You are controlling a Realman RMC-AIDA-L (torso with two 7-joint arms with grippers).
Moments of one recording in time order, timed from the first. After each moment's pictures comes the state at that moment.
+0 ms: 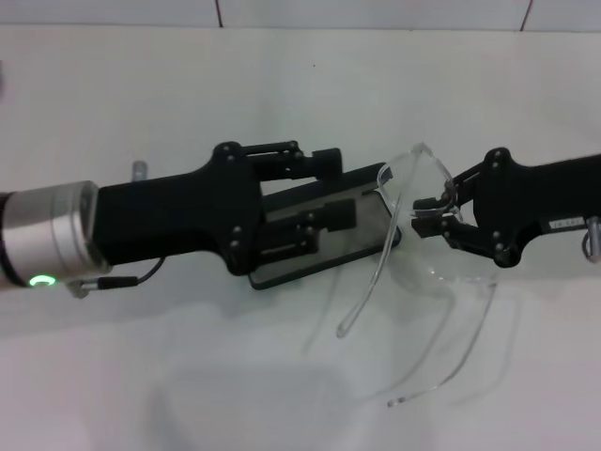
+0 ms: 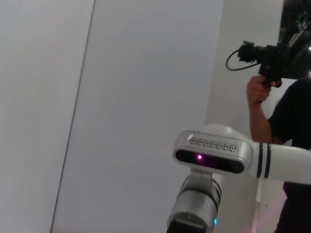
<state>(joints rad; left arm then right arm) -0.33 -2.09 1.20 0.83 1.35 1.71 -1.32 0.45 2.02 -1.24 -1.12 -1.81 -1.51 1.48</state>
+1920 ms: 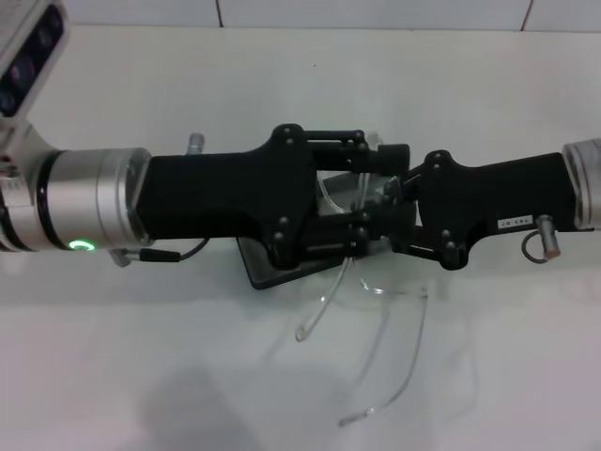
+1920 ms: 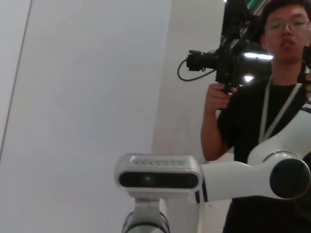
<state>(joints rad) -0.49 -2.09 1.20 0.73 1.38 1.79 -1.33 0.63 2.02 -1.24 -0.76 -1.63 -1.59 1.36</state>
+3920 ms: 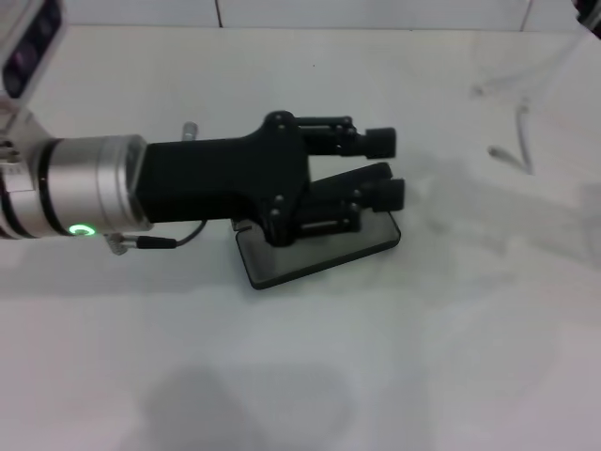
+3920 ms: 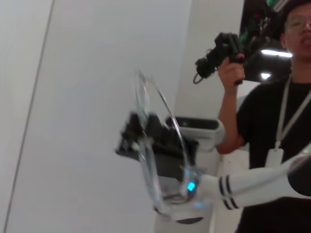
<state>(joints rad) -0.53 -2.08 1.15 0.67 1.41 1.77 -1.32 0.56 2.02 -0.81 -0.64 -1.26 -1.85 1.24</state>
